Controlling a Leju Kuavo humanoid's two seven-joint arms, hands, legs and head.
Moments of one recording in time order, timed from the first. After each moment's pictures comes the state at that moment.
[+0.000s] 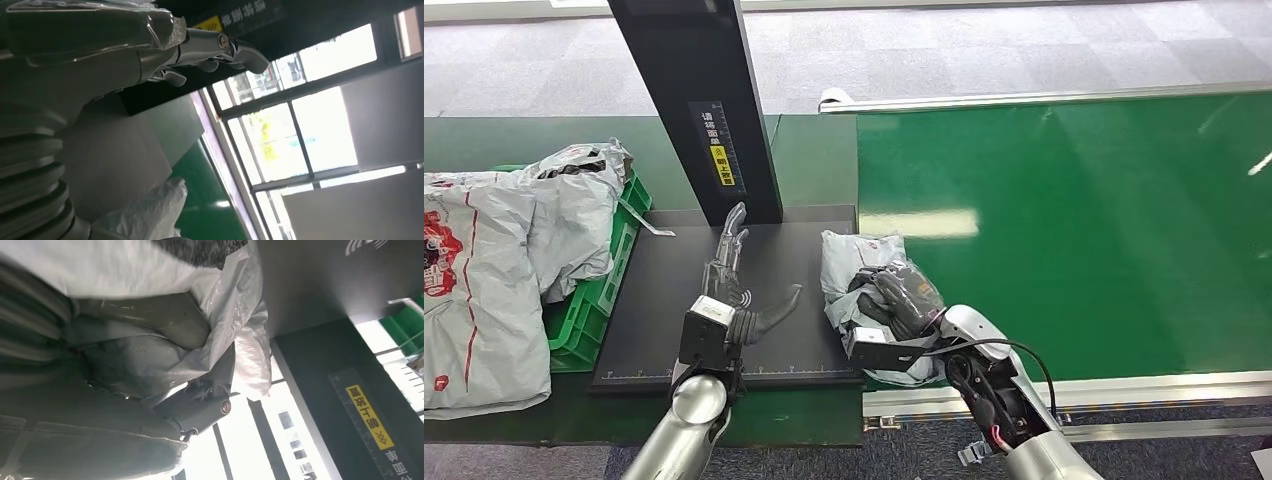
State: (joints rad) left arm -0.29 -0.18 -0.27 -1.28 -0.21 0.28 -0.58; right arm -0.53 0.03 0.47 -0.93 0.71 -0.14 -0.55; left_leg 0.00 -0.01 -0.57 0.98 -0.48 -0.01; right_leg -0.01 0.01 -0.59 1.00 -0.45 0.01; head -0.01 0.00
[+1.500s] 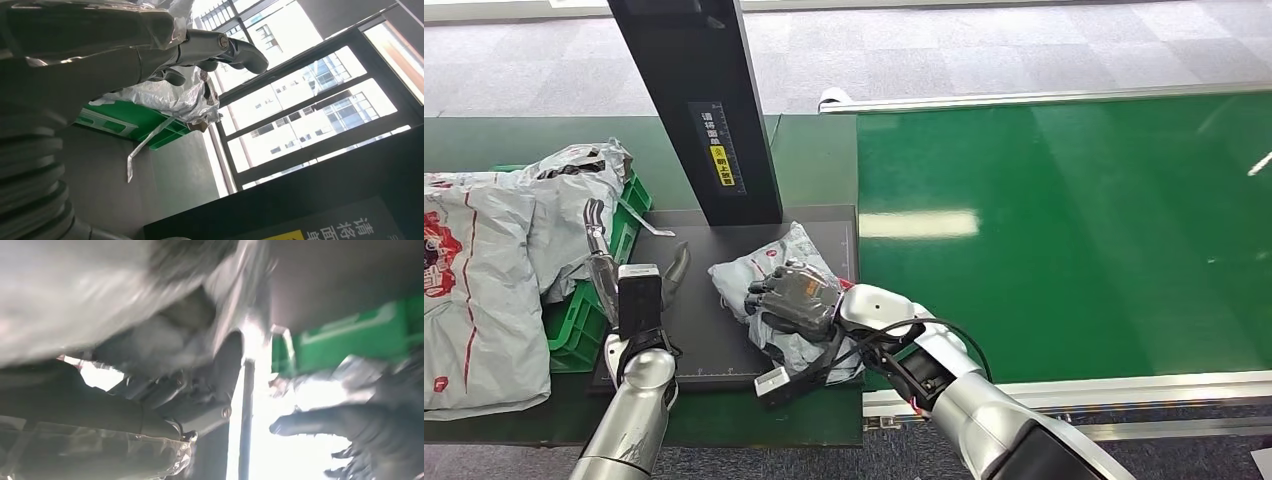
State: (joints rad) left arm -0.36 -0.15 0.03 -1.18 -0.33 0.65 -0.57; right arm -0.82 0.24 0.88 -0.54 0.85 -0.41 -0.61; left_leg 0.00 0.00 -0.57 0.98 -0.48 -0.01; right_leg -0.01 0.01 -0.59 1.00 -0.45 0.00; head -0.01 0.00
